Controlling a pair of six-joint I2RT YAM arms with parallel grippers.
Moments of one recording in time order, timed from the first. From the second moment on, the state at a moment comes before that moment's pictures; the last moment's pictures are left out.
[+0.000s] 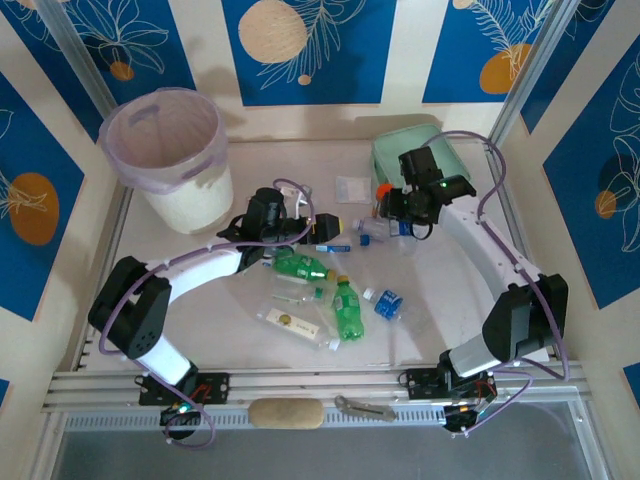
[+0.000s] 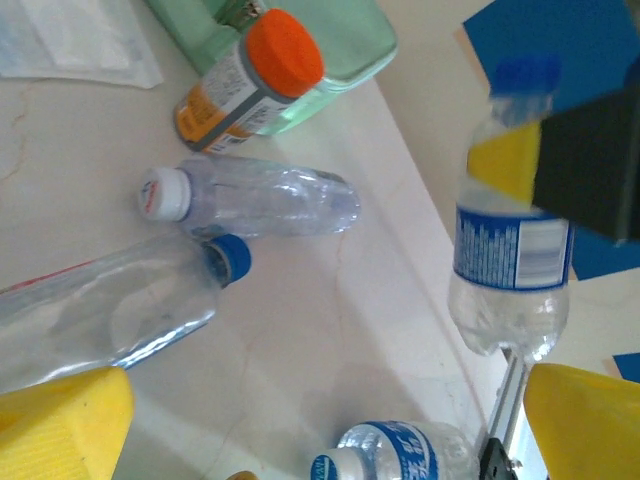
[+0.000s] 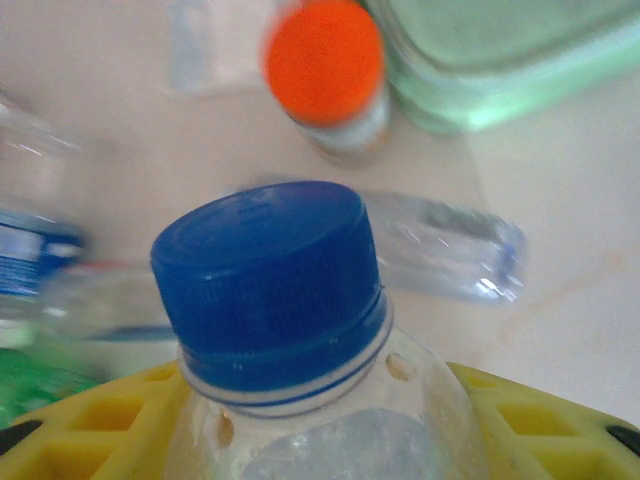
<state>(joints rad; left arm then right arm) -0.63 1.59 0.97 0.19 0.49 -0.68 0.32 1.48 1.37 -0.89 0.02 0.45</state>
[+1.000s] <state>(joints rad) -0.70 1.61 0.98 0.30 0.57 -0.64 0.40 1.48 1.27 -0.45 -0.43 0.75</state>
